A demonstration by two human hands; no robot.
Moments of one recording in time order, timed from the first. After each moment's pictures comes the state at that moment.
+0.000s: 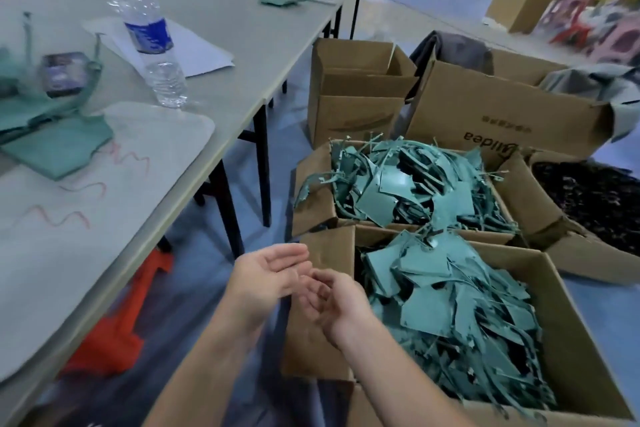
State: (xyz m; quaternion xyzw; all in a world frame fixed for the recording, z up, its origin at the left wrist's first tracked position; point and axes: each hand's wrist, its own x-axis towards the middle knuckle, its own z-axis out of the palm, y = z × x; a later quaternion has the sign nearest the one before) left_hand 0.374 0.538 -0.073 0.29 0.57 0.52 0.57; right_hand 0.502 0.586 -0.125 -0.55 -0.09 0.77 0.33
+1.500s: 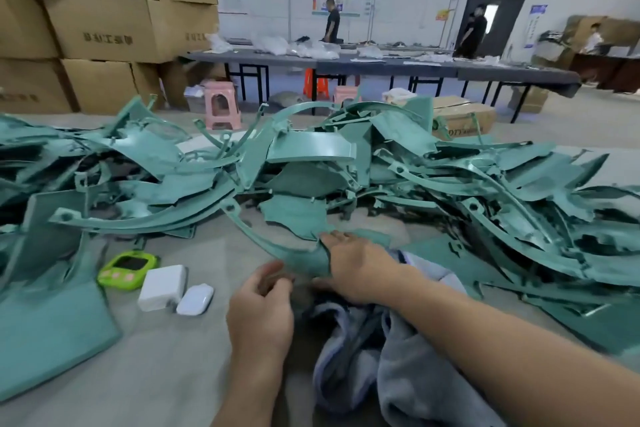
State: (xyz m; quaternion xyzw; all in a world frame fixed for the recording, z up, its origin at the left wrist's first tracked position) left_hand -0.074 0.132 -0.048 -0.21 0.71 0.66 -0.16; right_hand -0.138 0.290 0.005 0.16 -0.98 0.06 -0.05
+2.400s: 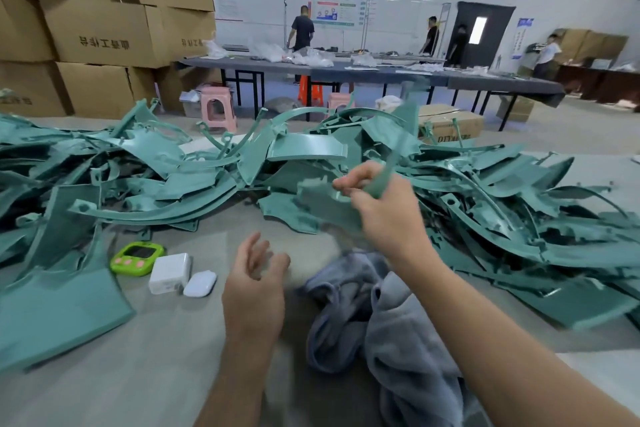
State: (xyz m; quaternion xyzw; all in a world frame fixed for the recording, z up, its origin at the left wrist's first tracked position) left_hand -0.039 0.127 -0.017 -0.11 0.67 0.71 -0.19; right_hand -0.073 0.297 0.089 0.09 -0.78 0.59 0.20
